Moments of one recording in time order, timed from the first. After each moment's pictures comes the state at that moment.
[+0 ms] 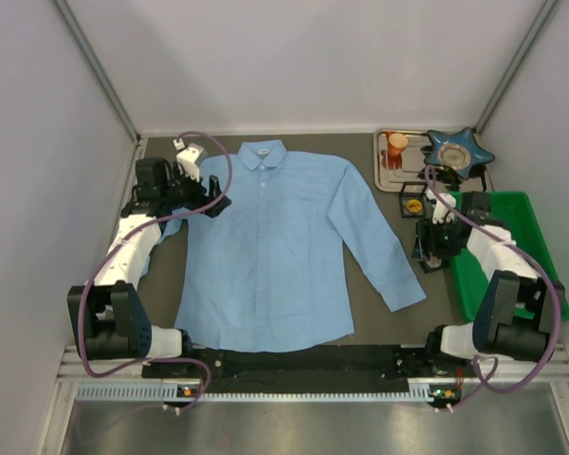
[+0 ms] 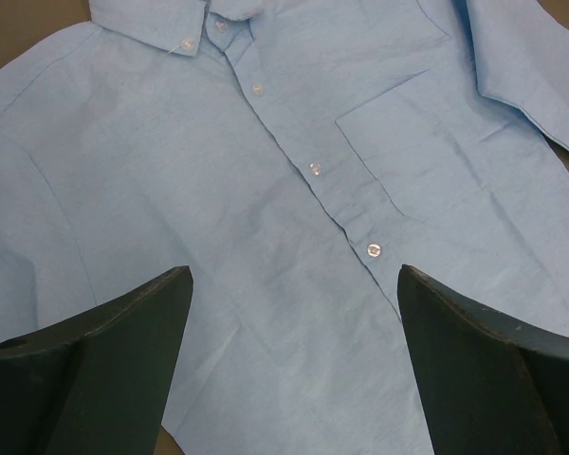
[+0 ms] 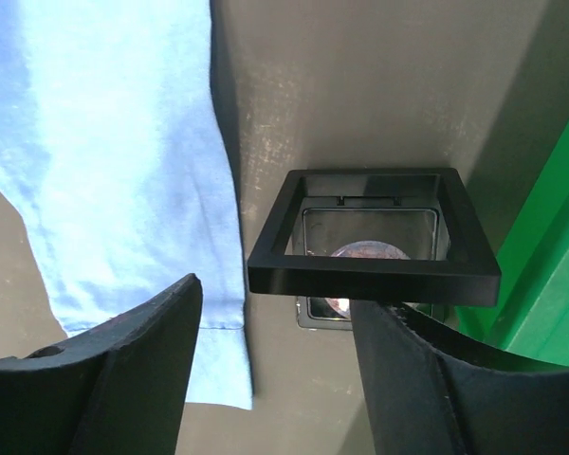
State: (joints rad) left arm 0.05 1.36 1.02 -0.24 0.64 0.19; right arm -0.22 1.37 0.79 -0.59 -0.38 -0.35
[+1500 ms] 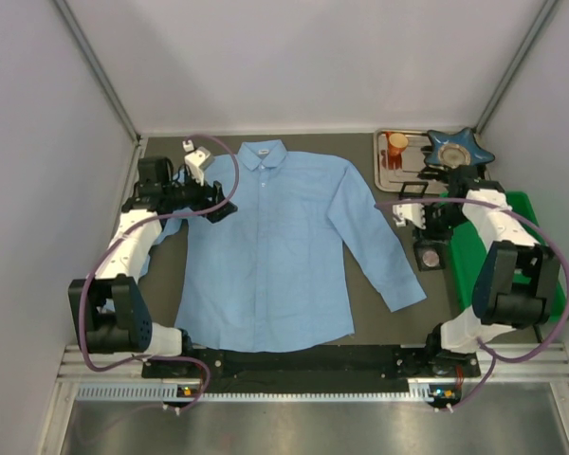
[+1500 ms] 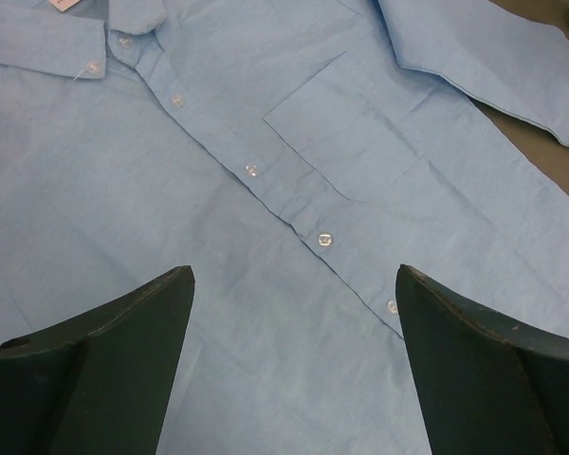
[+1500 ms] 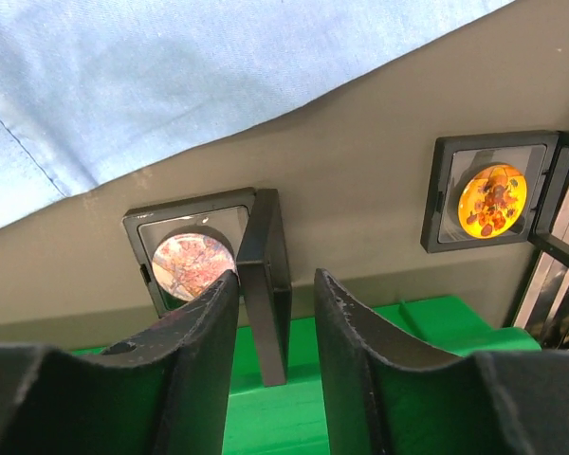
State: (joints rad) left arm 0.04 1.40 1.05 -0.32 0.83 0.32; right arm -0.12 1.55 1.13 -0.99 -0.40 -1.65
